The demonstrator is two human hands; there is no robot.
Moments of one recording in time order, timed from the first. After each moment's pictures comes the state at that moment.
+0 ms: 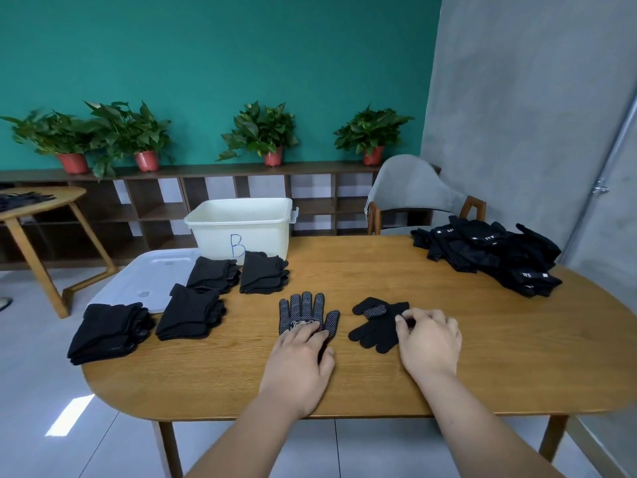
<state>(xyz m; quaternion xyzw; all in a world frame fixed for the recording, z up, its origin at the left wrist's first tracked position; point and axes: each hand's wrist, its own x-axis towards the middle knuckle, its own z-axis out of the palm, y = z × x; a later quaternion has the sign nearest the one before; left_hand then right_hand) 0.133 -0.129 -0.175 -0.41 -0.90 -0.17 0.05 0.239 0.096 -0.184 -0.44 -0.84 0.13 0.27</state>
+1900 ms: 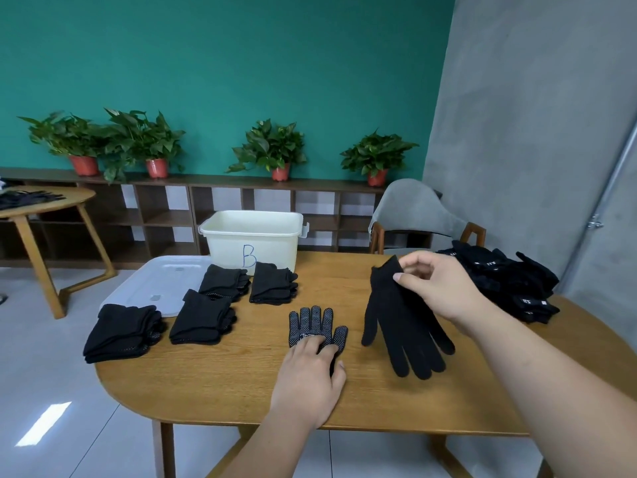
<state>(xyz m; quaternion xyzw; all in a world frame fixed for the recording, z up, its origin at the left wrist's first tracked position) 0.141 -0.133 -0.174 -0.39 -0.89 -0.20 0.08 0.254 0.083 -0.012 -0.13 -0.84 0.44 0.29</state>
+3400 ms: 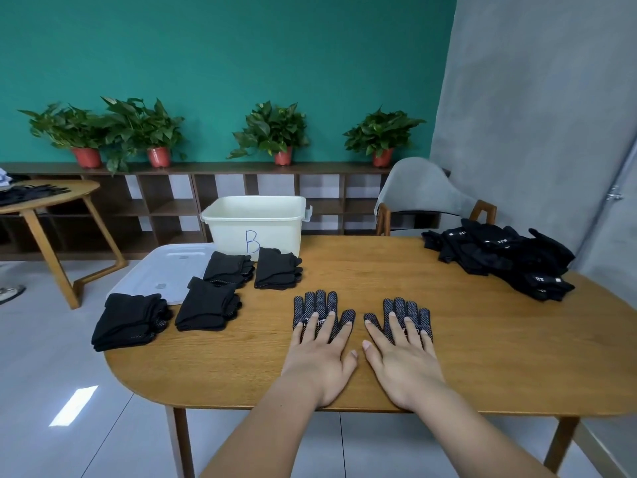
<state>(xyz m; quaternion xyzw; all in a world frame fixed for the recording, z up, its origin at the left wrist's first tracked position) 0.129 -0.118 -0.171 -0.42 -0.91 -0.03 -0.04 0.243 0.029 -0.171 -0.27 -0.96 0.07 0.00</state>
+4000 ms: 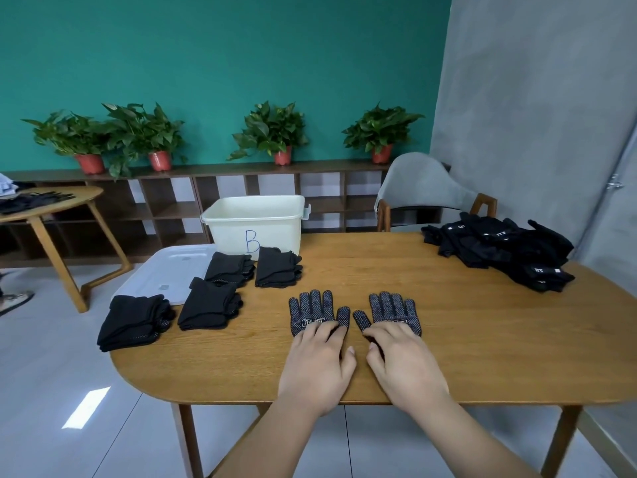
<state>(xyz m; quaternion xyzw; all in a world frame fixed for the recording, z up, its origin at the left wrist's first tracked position) 0.149 -0.133 -0.181 -0.43 -0.88 -0.16 0.11 0.257 0.023 -0.186 -0.17 -0.95 0.11 0.26</state>
